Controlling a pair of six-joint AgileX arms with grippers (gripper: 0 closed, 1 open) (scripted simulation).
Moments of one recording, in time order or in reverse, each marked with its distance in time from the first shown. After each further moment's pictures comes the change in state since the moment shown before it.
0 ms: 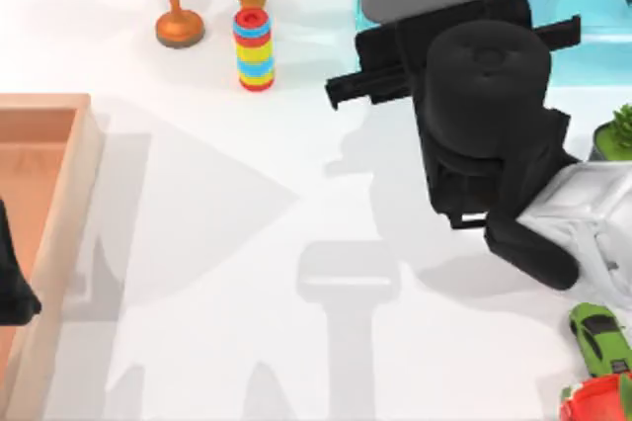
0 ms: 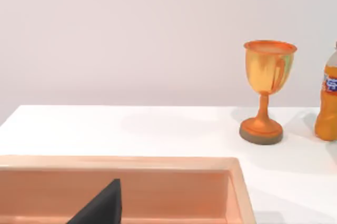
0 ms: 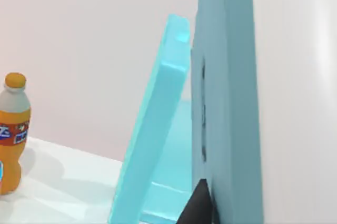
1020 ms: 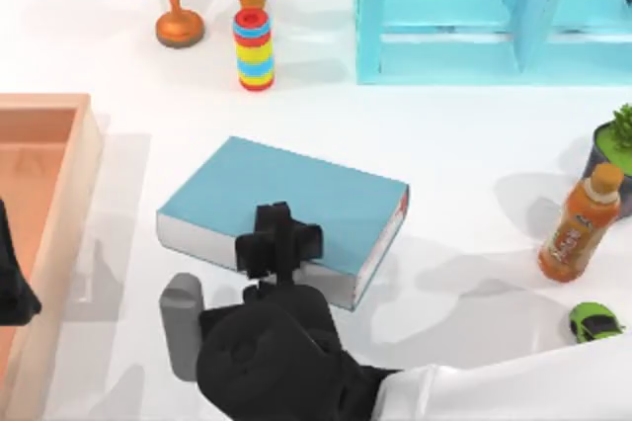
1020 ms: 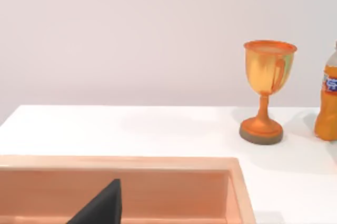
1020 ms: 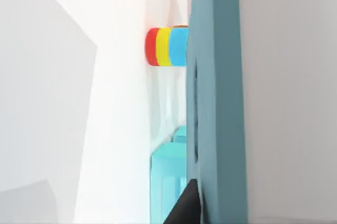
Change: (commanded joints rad) left arm 0.000 0.000 0.000 0.000 0.000 0.000; right arm 0.427 0.276 -0.010 -0.098 0.170 -0.892
